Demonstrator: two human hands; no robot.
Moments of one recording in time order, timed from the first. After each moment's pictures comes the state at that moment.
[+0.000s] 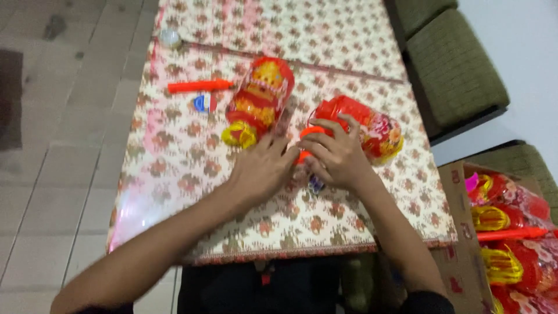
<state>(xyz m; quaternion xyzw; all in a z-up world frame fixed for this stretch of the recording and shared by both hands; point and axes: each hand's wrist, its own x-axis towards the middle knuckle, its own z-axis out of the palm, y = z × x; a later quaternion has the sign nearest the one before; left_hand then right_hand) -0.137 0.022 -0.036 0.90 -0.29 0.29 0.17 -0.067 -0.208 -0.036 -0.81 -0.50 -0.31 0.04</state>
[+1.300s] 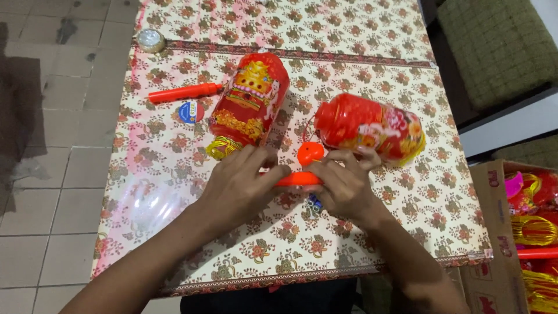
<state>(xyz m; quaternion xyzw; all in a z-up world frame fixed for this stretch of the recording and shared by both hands) -0.124 0.038 -0.052 0.86 -0.35 0.30 0.22 -0.077 -0.221 -0.098 -0.78 -0.45 -0.37 0.22</state>
